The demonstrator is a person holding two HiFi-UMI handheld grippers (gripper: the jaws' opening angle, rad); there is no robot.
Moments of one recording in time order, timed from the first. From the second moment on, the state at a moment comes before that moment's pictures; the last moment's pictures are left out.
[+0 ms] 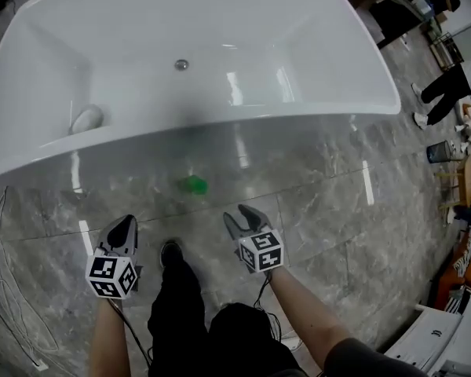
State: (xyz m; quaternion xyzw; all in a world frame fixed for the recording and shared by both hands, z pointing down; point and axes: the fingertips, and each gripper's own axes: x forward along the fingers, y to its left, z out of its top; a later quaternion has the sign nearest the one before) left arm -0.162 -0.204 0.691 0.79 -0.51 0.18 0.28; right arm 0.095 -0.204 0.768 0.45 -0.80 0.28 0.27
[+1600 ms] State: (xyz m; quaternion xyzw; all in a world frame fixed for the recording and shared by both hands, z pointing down) left arm -0.171 -0.286 0.934 0.82 -0.49 0.14 0.25; right arm 0.000 -0.311 1.064 0.41 -0.87 0.15 0.24
